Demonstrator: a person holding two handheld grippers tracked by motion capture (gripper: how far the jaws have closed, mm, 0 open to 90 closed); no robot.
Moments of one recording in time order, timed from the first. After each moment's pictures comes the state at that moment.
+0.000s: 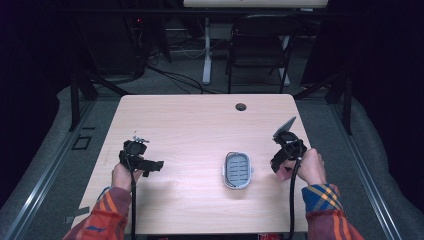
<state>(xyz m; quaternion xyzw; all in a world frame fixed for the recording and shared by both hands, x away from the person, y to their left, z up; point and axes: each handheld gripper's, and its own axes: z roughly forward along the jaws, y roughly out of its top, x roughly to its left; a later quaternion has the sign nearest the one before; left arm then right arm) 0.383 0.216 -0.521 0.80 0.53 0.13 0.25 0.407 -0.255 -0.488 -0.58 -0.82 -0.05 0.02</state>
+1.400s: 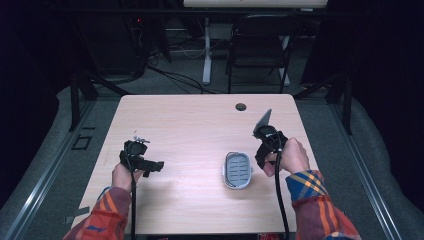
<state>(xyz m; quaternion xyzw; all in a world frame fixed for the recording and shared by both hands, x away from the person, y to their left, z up) 0.383 0.215 -0.521 0.80 0.53 0.12 0.25 0.423 -0.198 -0.471 -0.52 -0.85 0.00 0.01</state>
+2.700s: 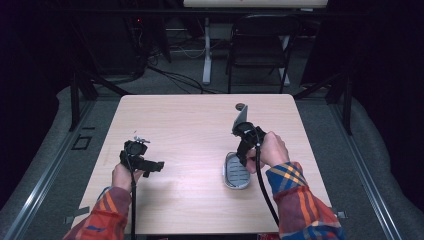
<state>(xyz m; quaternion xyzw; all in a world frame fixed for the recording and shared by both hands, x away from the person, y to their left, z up) 0.383 0.215 -0.521 0.80 0.53 0.12 0.25 0.436 -0.137 -0.465 -0.47 -0.88 0.03 0.02</state>
